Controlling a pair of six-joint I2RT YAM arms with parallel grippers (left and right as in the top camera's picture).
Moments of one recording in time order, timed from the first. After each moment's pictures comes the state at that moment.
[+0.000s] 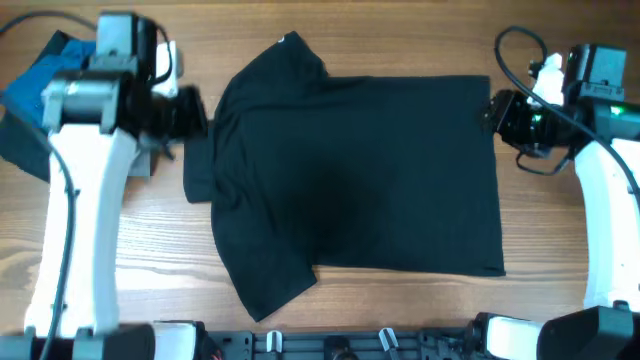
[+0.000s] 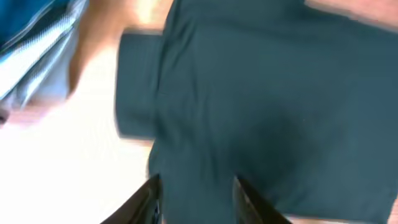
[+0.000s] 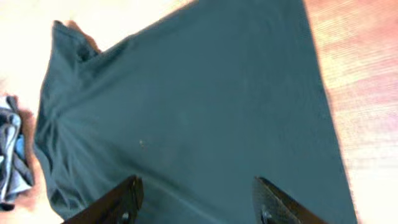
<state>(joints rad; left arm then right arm) -0.05 1.54 1.70 -1.37 0.11 -0.25 -0.18 1.48 1.38 -1.05 -0.34 0.26</state>
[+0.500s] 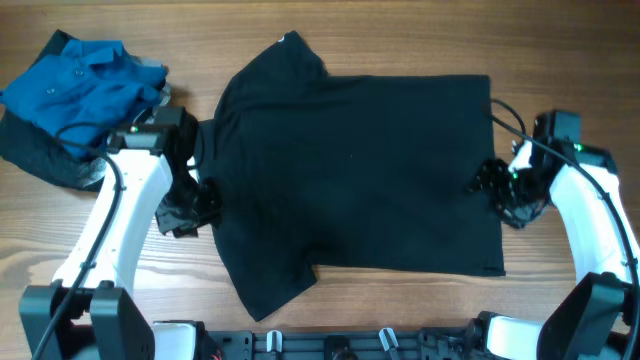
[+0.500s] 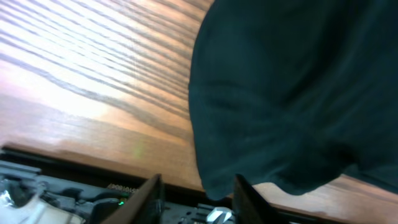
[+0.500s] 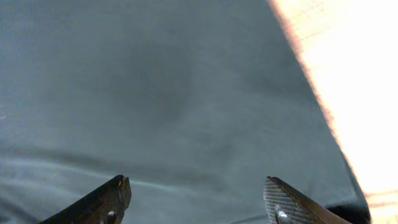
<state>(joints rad) -0.05 1.52 1.10 -1.35 0.09 -0.45 -0.27 1.48 0.94 -0.99 -0.25 0.39</state>
